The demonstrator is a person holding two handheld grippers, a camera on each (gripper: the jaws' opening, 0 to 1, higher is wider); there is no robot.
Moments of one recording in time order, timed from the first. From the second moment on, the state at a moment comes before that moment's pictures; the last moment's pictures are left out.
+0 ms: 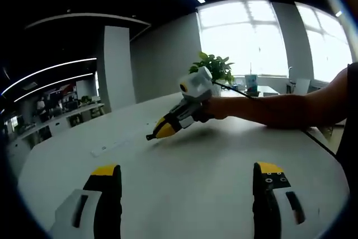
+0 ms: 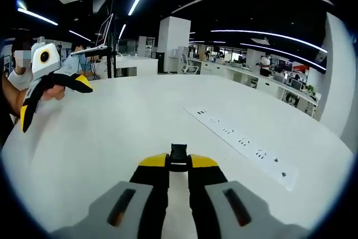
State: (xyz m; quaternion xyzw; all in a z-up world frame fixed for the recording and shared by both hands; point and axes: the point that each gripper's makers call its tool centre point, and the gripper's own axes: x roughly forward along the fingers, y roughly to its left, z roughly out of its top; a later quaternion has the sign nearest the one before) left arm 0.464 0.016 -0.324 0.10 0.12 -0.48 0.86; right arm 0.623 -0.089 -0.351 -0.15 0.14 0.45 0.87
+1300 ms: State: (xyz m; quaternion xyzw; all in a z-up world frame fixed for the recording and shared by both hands) left arm 0.462 0.014 -0.330 0.10 0.13 -0.48 0.86; right arm 0.634 -0.078 -0.361 -0.16 0.15 0.45 0.87
